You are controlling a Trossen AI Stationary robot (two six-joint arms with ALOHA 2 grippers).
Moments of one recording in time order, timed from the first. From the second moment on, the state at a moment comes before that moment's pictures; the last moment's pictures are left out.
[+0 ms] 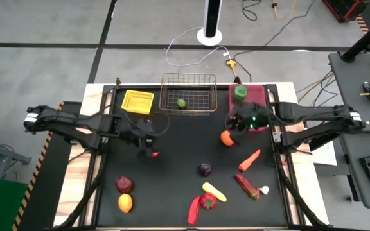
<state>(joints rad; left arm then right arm) -0.11 1.13 0.89 -0.61 -0.06 -0.40 -0.04 1.08 1.00 -0.70 0.11 0.38</state>
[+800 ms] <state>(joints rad) -0.33 1.44 0.89 -0.73 -0.26 -0.39 0.12 1.19 1.00 -0.70 0.13 0.38</state>
